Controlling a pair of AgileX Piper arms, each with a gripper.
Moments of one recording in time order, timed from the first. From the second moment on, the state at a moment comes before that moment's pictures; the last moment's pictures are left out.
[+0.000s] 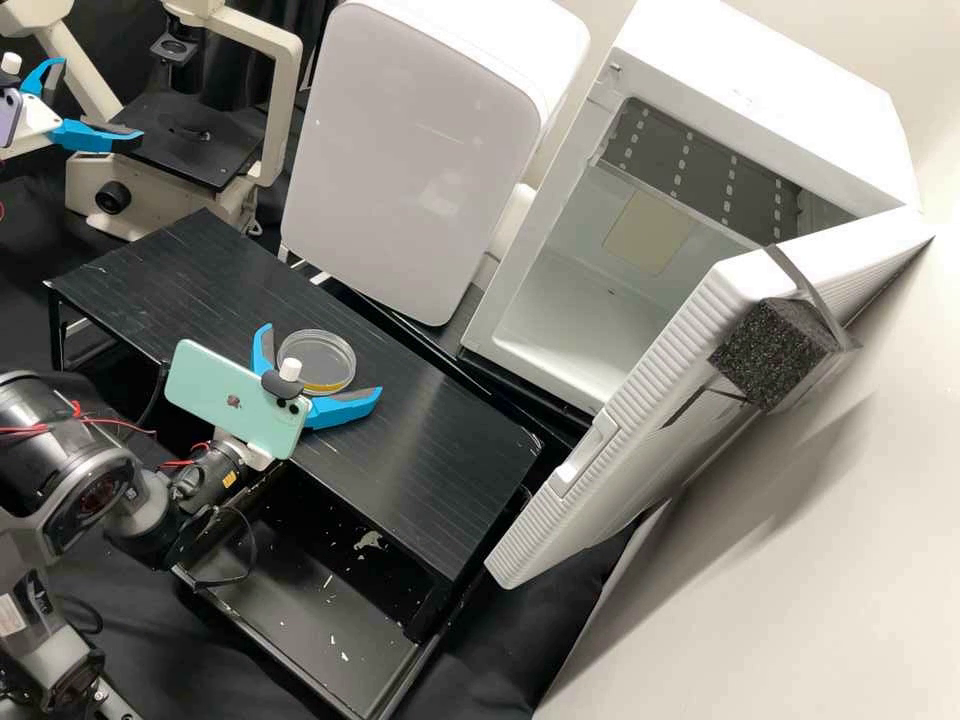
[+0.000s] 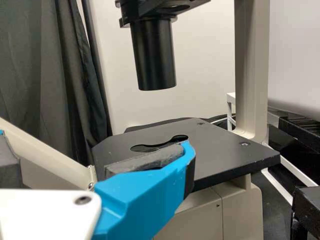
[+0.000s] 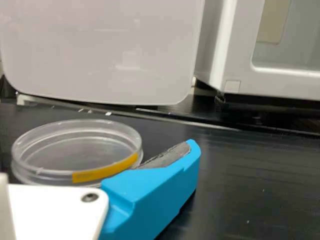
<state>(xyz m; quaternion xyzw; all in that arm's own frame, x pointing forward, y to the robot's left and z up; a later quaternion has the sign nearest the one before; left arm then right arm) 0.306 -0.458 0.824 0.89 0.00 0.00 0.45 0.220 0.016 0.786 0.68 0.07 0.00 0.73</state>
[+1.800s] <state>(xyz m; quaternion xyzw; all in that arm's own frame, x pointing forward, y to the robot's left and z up) 0.306 -0.458 0.824 0.89 0.00 0.00 0.45 0.230 0.013 0.792 0.70 0.09 0.00 0.71</state>
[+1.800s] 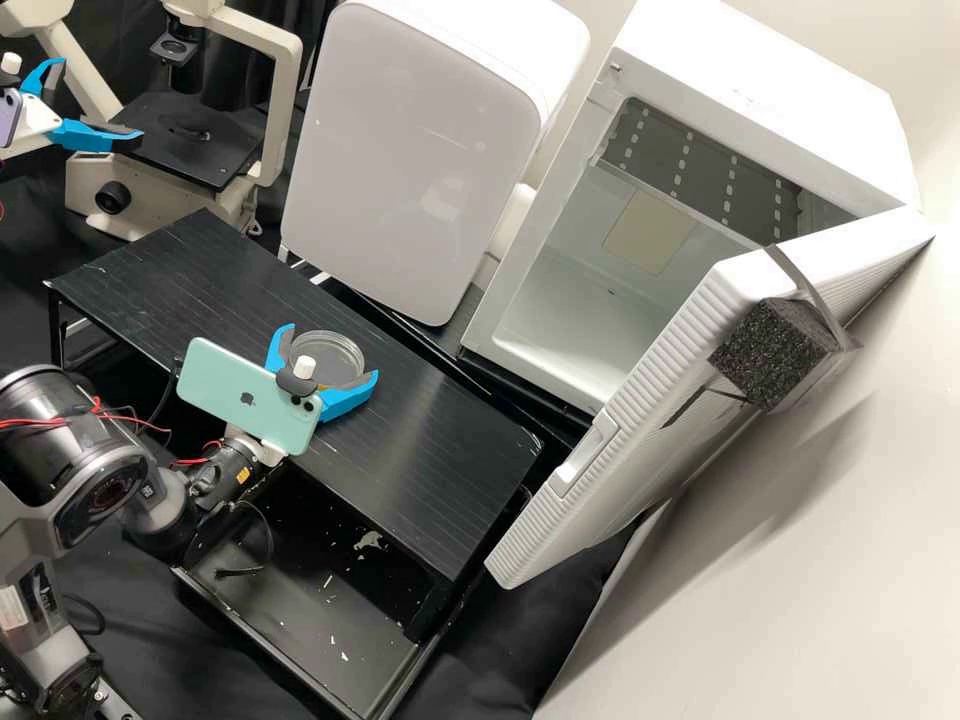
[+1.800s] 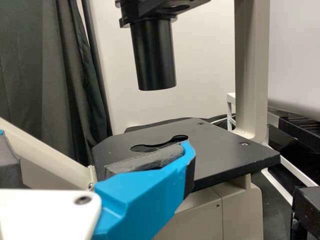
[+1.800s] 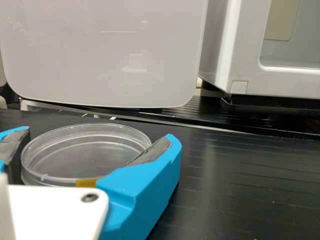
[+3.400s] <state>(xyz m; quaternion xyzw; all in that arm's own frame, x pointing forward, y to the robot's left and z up) 0.306 -0.458 0.824 0.89 0.00 0.00 0.45 0.428 -0.048 0.941 0.70 -0.12 0.06 0.71</state>
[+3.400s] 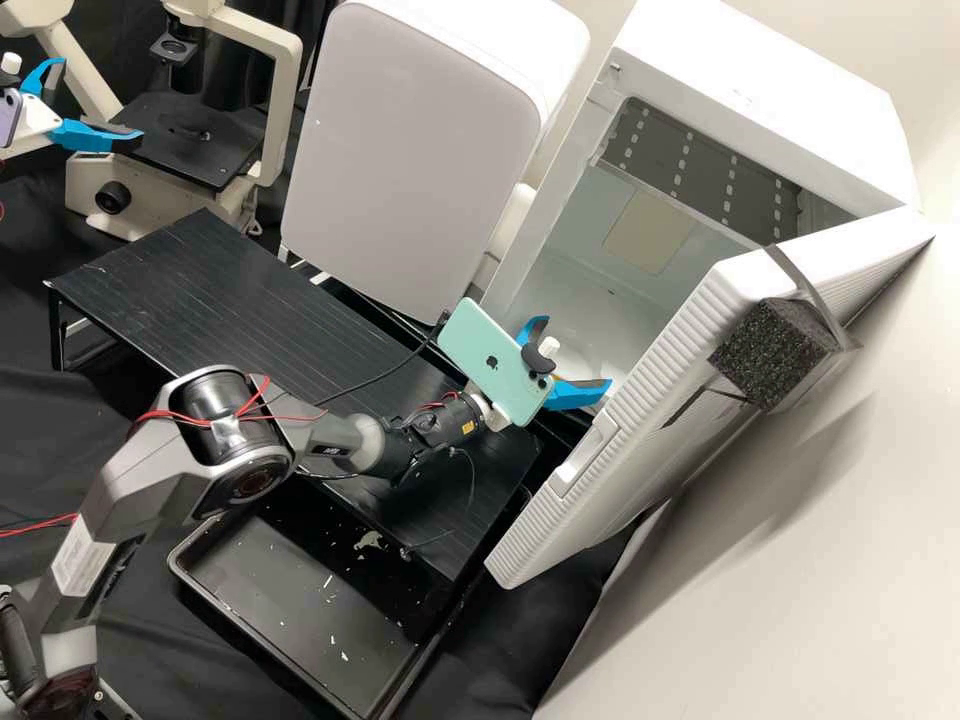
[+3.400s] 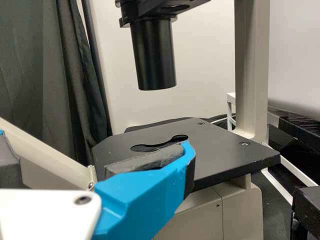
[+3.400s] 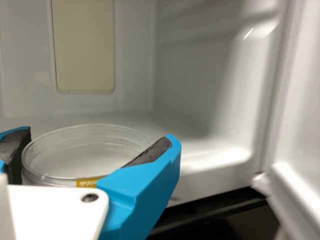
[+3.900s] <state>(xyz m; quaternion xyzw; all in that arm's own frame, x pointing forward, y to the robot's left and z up) 0.306 -0.458 0.824 0.89 0.00 0.00 0.45 0.460 -0.060 0.949 0.70 -0.14 0.07 0.70</state>
